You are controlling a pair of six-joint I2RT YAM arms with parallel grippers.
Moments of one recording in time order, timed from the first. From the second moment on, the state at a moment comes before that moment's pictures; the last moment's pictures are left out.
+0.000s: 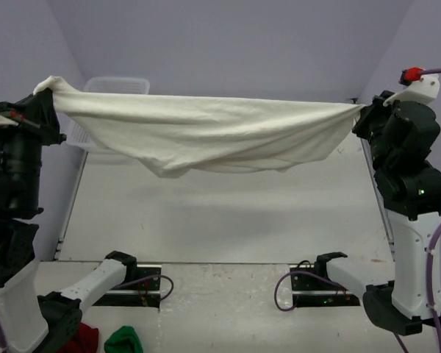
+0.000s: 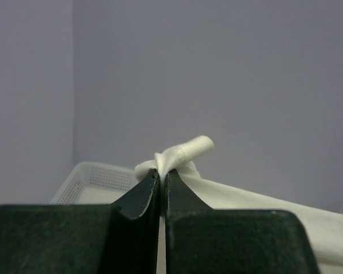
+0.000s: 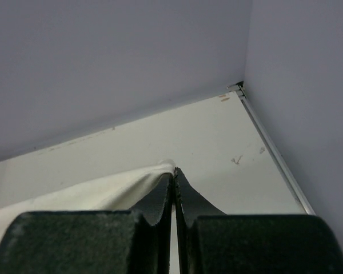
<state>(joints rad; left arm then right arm) -0.29 0.95 1.93 -0.68 -0.36 -0.10 0.15 1.08 1.73 -0.83 0.38 0.24</state>
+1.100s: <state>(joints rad) -0.27 1.72 1.51 -0.39 -0.40 -0.27 0.16 1.76 1.69 -0.68 0.40 0.22</state>
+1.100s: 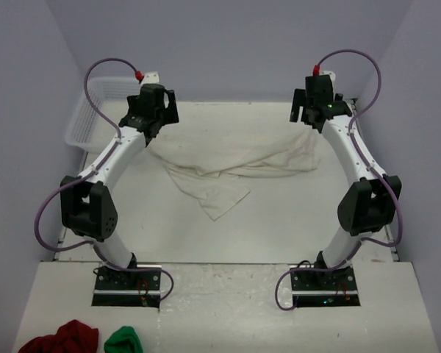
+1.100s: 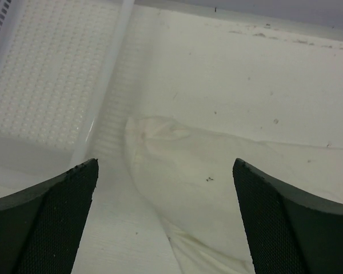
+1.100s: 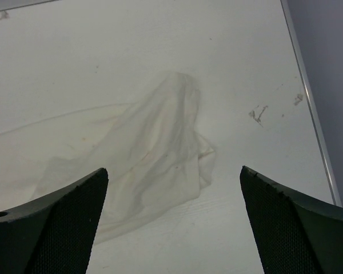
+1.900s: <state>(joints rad) -0.90 1.52 1.04 -0.54 -0.48 -0.55 0.20 1.40 1.28 -0.59 0.25 0.31</state>
